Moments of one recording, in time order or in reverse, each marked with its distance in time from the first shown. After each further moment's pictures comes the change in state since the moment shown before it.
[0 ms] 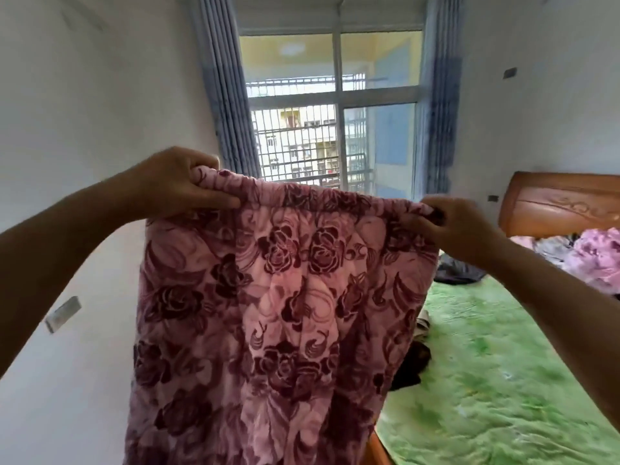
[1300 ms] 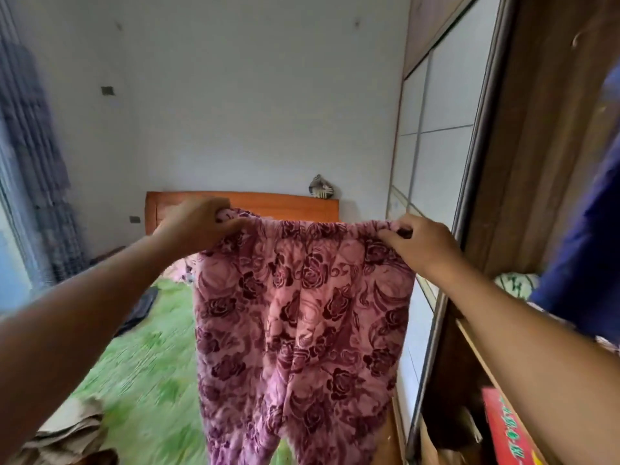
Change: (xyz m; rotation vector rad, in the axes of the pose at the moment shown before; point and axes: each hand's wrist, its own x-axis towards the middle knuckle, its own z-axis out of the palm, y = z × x) left_hand 0.353 0.351 0.436 -0.560 -0.031 0.743; right_hand -0.208 0.126 -0.308 -0.987 0.460 1.023
